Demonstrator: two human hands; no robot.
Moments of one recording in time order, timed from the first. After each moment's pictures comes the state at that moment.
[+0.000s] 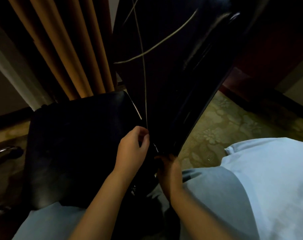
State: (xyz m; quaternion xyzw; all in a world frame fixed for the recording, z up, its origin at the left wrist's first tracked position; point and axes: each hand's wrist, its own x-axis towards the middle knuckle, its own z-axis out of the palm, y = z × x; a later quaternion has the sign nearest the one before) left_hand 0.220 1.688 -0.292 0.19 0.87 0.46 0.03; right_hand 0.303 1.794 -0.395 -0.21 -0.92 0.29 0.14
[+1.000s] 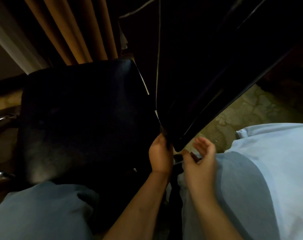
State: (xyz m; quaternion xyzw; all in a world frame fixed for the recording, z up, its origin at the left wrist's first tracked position) left_hand 0.262 1.753 -0.437 0.11 0.88 0.46 -0.02; right_hand 0.339 1.796 -0.355 -0.39 -0.68 0.58 0.21
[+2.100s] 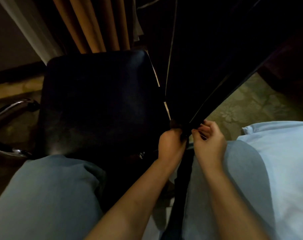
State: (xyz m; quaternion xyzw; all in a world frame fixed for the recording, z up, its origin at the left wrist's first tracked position) left_hand 0.282 1.734 -0.385 0.15 0.88 0.42 0.14; right_hand 0.330 1.816 -0.354 -0.35 -0.79 0.47 0.20
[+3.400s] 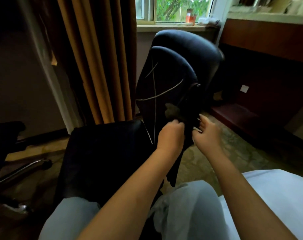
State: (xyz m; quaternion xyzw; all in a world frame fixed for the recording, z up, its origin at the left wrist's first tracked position) left_hand 0.274 1.754 -0.155 0.31 0.91 0.27 -0.08; right_hand 0.317 1.865 -0.158 -0.18 -0.85 0.42 0.26
